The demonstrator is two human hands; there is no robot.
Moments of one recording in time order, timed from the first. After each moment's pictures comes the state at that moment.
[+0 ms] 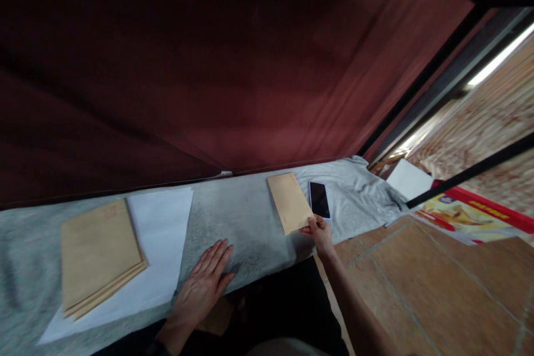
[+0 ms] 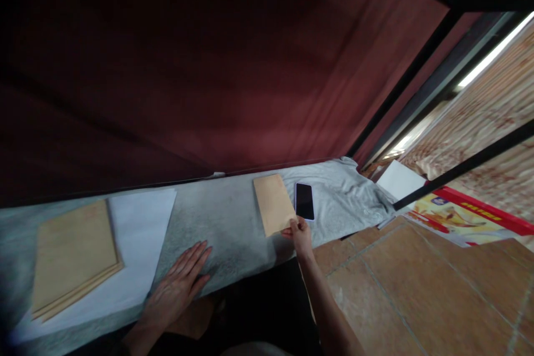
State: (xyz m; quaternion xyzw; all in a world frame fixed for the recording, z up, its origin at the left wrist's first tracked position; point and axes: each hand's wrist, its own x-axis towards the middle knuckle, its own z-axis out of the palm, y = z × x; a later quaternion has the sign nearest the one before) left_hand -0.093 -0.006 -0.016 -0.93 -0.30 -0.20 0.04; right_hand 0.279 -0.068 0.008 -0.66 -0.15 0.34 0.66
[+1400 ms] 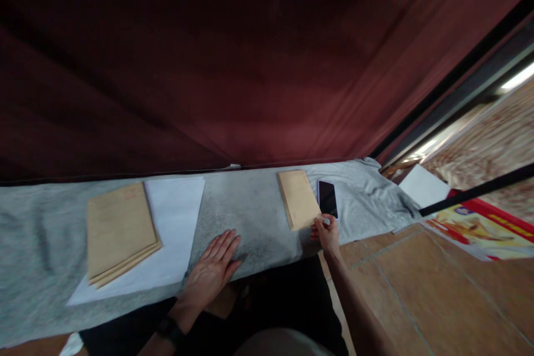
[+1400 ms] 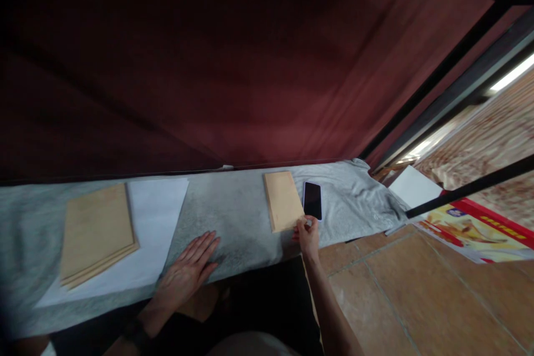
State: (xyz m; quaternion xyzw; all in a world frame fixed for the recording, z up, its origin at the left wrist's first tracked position) left_hand -0.091 -0.011 -0.011 -0.93 -0.32 -0.18 0.01; right_hand 0.283 -0.077 -0.003 -0.72 -0.18 0.31 0.60
